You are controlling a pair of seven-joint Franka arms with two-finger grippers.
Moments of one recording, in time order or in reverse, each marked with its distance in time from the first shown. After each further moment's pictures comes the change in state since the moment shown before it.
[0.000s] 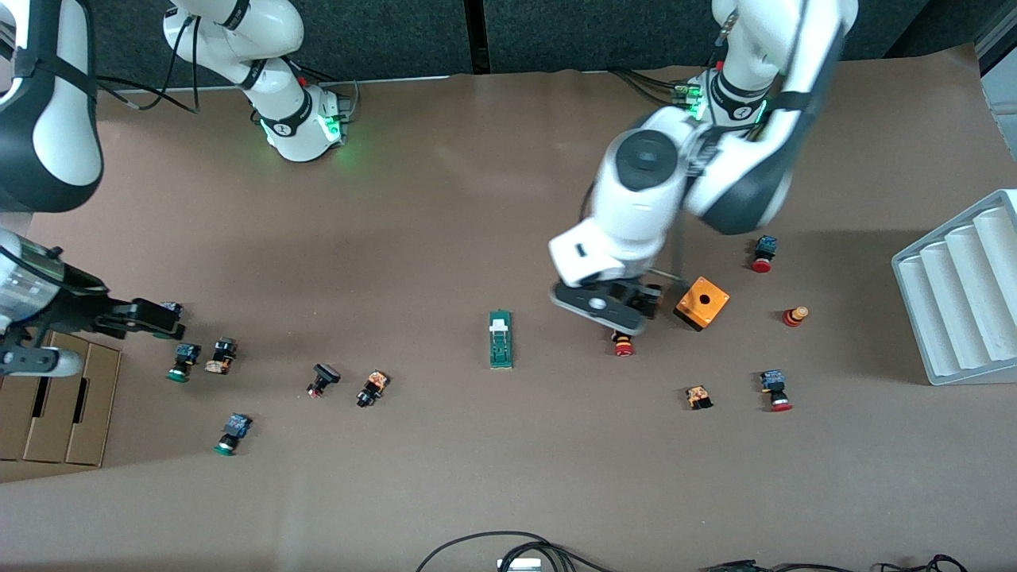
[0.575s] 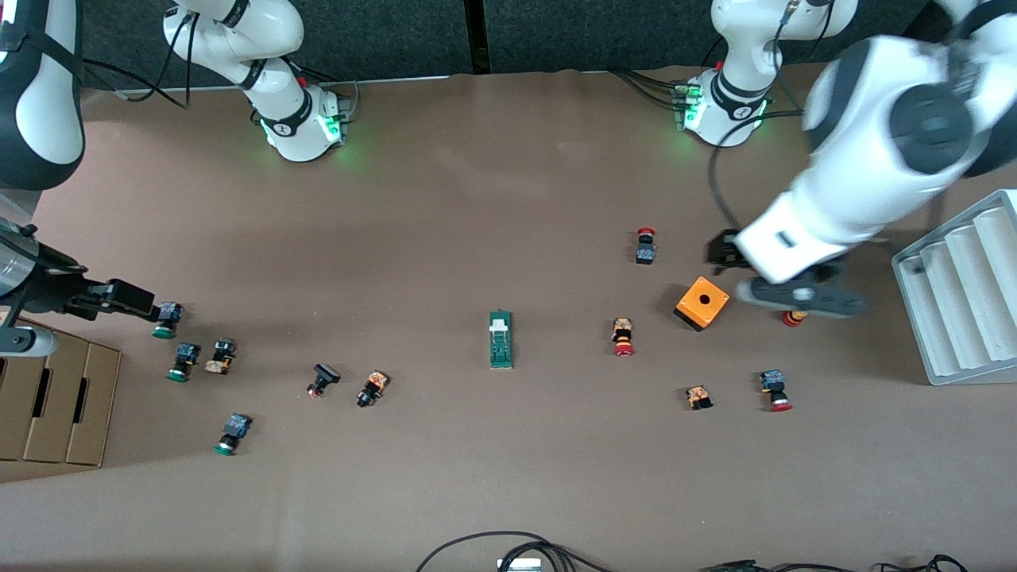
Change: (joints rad) left arm 0.278 -0.171 0.005 0.061 -0.075 -0.357 0.052; right arm -0.003 -0.032 -0.010 0.000 -0.030 -0.054 -0.006
